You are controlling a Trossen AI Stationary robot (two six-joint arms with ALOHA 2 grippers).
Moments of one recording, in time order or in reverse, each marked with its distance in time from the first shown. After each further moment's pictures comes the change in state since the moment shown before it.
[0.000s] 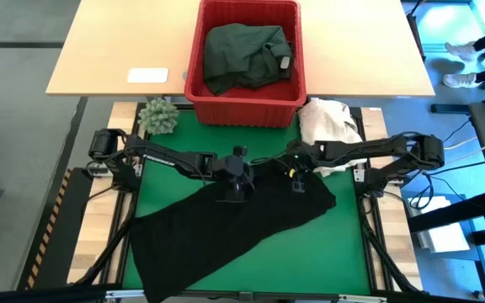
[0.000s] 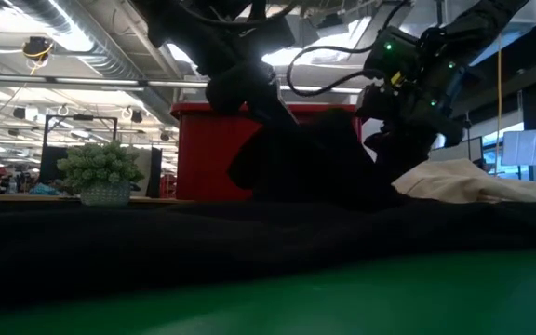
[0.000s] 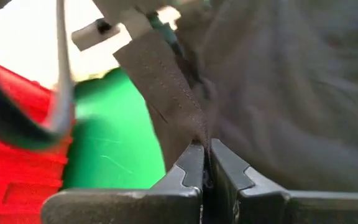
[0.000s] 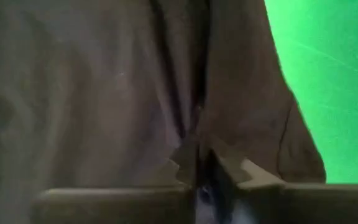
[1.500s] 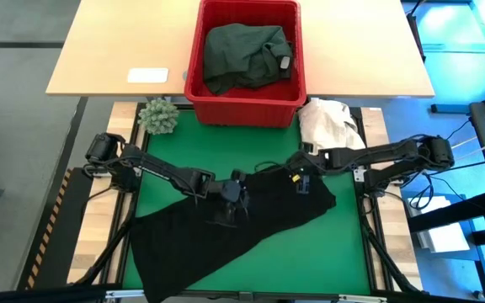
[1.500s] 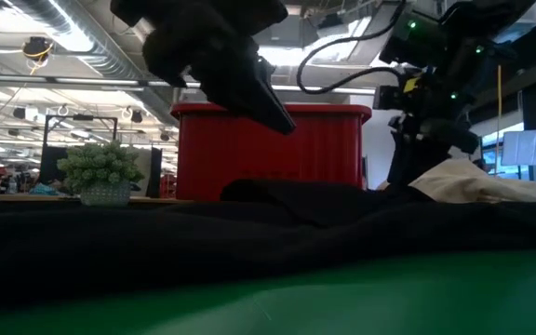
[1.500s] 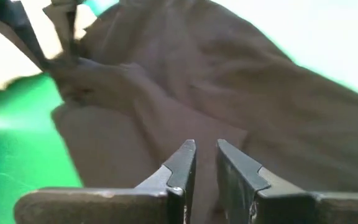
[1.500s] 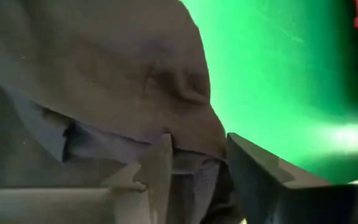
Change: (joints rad) left arm -0.170 0.001 0.000 -0.087 0.112 -0.165; right arm 0.132 -0.082 0.000 -0.180 0.403 0.132
